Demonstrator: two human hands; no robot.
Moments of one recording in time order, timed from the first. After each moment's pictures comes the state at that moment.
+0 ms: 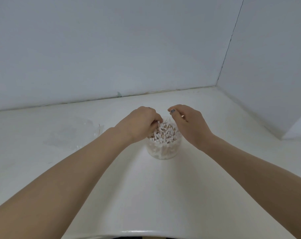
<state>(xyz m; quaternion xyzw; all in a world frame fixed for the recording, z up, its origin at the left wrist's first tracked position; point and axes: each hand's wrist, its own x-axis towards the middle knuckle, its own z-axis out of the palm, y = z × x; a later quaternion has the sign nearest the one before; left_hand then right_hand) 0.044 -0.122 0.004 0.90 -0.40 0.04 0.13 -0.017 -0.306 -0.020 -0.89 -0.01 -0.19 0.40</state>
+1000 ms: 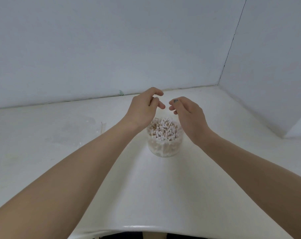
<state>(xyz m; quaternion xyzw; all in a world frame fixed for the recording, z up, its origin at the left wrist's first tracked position) 0.042 -0.135 0.013 0.86 -0.23 0.06 0.45 -0.019 -0.286 -0.003 -0.81 0.07 -0.19 0.55</state>
